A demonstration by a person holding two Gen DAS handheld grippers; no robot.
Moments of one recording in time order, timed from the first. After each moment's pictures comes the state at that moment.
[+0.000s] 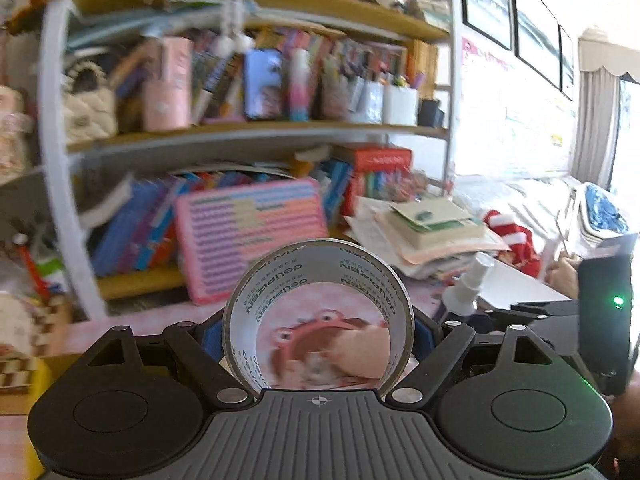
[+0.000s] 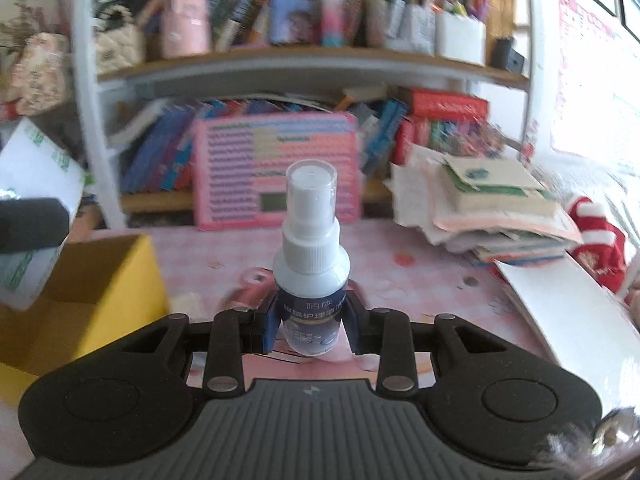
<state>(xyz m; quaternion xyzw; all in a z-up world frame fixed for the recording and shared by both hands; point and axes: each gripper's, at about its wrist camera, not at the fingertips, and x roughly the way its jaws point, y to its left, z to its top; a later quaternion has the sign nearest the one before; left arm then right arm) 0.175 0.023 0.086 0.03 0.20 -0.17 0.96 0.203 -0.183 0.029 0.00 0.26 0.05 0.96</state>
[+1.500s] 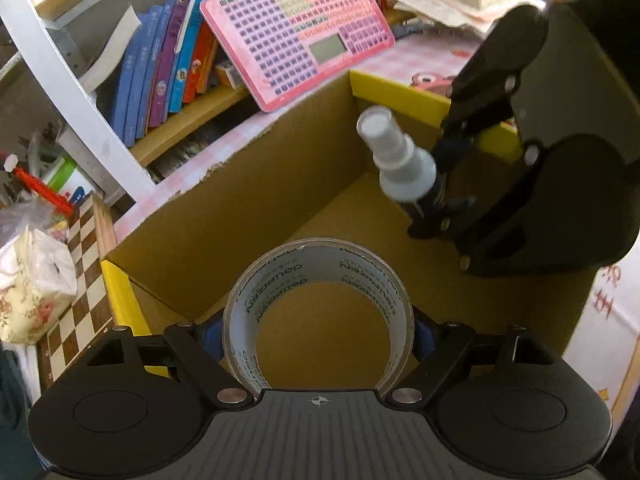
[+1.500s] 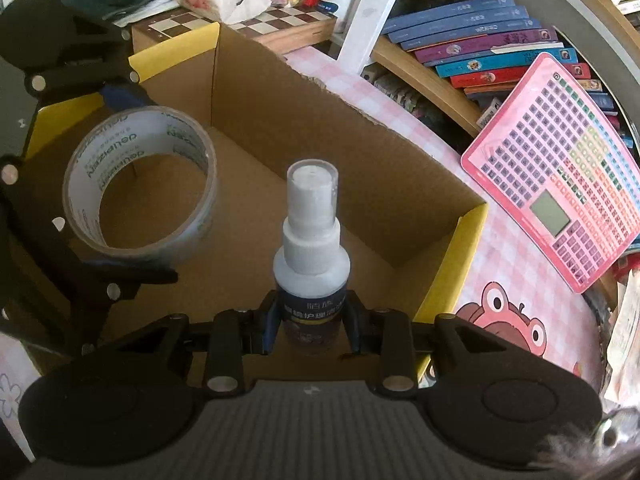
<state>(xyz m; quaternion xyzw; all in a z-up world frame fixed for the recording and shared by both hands) 0.271 0.158 -0.034 0.22 0.44 -0.19 0.85 0.314 0.059 -0.014 -0.30 0.44 0.30 0.80</state>
